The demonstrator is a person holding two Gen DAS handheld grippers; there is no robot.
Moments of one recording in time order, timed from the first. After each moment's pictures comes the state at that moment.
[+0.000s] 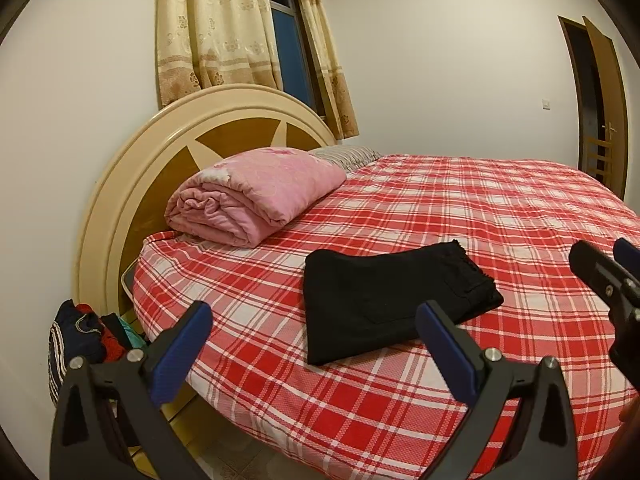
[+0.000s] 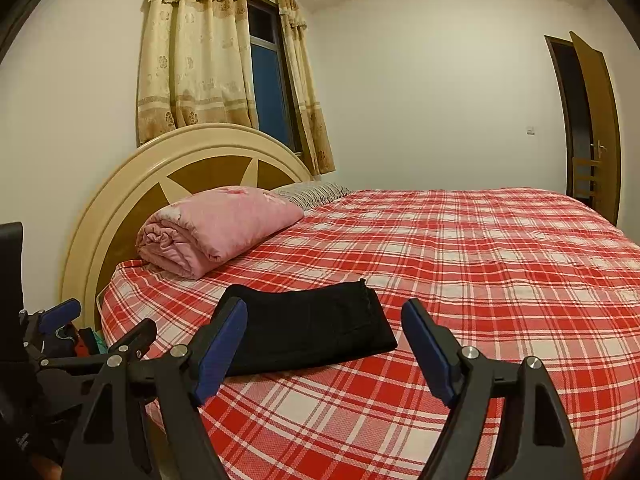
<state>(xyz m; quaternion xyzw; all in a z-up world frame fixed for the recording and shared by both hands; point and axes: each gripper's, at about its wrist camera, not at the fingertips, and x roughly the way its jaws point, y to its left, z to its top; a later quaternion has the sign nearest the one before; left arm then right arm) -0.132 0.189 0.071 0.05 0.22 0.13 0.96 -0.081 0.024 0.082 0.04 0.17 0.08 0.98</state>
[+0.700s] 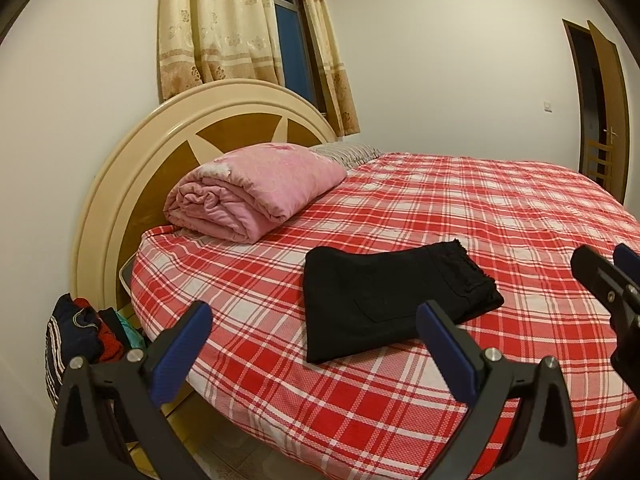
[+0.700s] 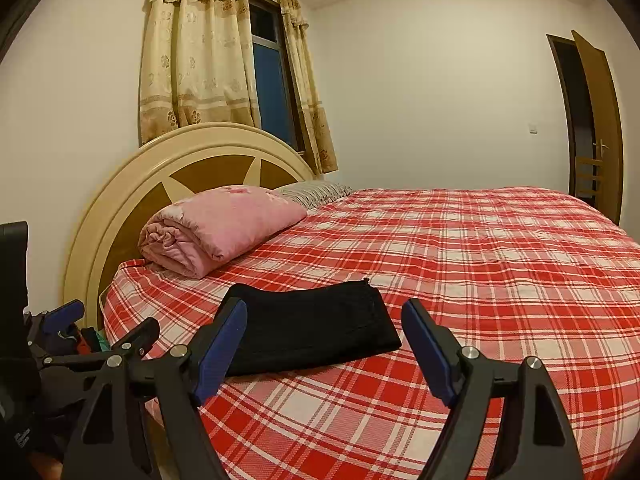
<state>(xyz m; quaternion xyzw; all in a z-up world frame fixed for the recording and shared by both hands) -0.130 0.191 0.071 0.04 0.23 0.13 0.96 -0.079 0.027 0.083 0.04 0.18 0.08 0.98</state>
